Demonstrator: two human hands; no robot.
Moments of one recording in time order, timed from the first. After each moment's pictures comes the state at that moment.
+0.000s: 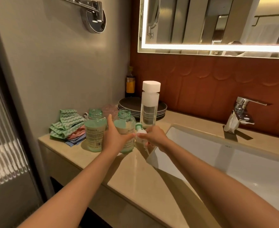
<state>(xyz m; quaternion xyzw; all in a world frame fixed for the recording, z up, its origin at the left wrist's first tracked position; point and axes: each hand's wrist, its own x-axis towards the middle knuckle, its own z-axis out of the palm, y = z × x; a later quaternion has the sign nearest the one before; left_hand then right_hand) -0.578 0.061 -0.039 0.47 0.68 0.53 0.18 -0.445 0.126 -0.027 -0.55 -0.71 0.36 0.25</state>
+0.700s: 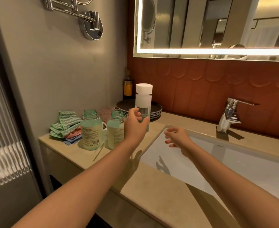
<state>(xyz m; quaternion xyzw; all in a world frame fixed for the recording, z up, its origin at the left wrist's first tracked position) -0.492 0.069 0.000 0.50 0.57 0.62 0.20 -0.345 0.112 -0.015 -0.58 -0.60 0.42 0.36</state>
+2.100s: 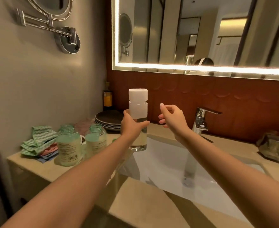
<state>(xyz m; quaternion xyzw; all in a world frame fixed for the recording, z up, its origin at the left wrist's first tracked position) -0.450 0.107 0.033 0.52 0.56 0.59 0.26 -0.313 0.081 0.078 -0.50 -0.61 0.29 0.54</state>
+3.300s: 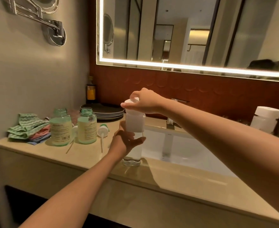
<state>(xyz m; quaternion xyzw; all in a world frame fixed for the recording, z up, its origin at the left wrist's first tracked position) -0.443 -0.008 -0.044 0.62 0.40 0.57 0.36 -0.341 -0.026 0.116 -0.53 -0.83 -0.04 0.17</state>
